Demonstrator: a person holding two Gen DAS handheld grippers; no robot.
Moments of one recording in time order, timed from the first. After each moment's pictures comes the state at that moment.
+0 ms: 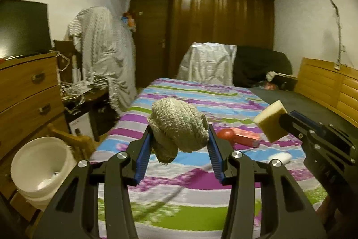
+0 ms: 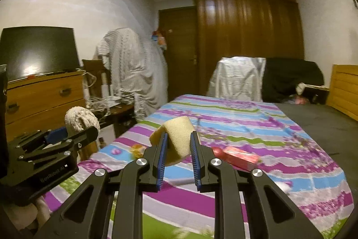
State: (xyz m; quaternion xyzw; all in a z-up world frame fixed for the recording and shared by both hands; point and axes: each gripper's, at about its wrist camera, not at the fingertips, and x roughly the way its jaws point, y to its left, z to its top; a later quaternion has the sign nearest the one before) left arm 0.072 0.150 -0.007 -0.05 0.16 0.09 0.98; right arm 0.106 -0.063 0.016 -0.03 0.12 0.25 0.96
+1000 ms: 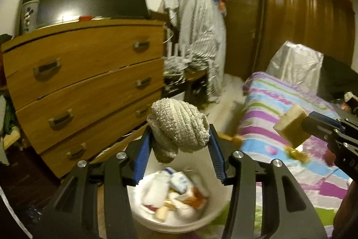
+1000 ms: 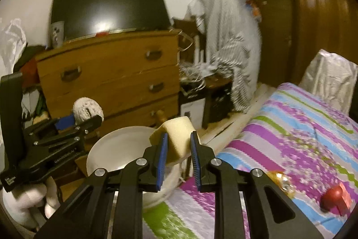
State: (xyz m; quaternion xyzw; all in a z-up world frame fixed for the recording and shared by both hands) left arm -0.004 0.434 -0.004 -0.12 0.22 0.33 0.91; right arm 0.117 0.343 0.040 -0.13 0.24 0.49 0.83
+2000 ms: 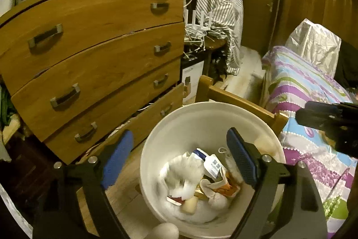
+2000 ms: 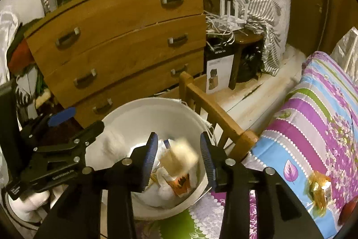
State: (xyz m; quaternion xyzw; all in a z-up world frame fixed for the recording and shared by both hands) left arm 0.009 0.507 -0.051 -0.15 0.31 0.35 0.87; right arm 0.168 0.437 -0.022 -0.17 0.36 0.51 0.76
